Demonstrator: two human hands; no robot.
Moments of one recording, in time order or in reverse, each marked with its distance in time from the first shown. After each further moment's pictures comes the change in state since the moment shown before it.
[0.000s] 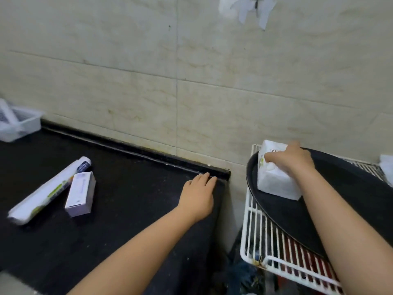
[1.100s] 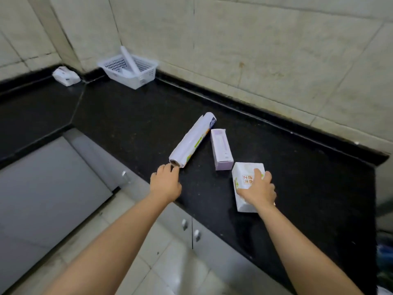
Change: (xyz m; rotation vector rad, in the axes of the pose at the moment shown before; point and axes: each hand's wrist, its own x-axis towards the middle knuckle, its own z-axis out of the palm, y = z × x) left_hand -0.254 -0.426 -0.023 0.050 -0.151 -0.669; right_hand -0.309 -0.215 0.369 -0.190 -0.405 -0.269
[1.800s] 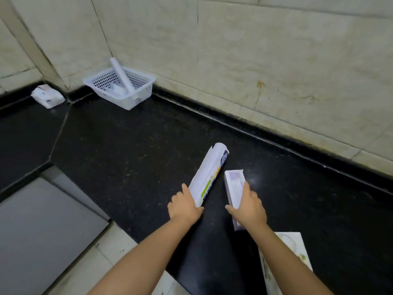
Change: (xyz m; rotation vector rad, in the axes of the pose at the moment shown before) left_hand 0.176 0.010 0.017 -0.180 -0.164 -0.198; right_hand 0.129 -0.112 0.036 0.017 -0.122 -0.076
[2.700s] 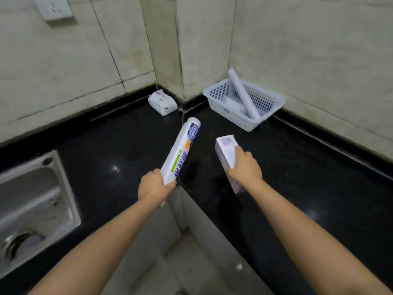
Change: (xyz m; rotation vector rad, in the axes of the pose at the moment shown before) left_hand 0.150 -0.443 -0.235 -0.231 0.315 -0.289; right_hand 0.054 -0.478 0.165 -0.106 -0.037 -0.439
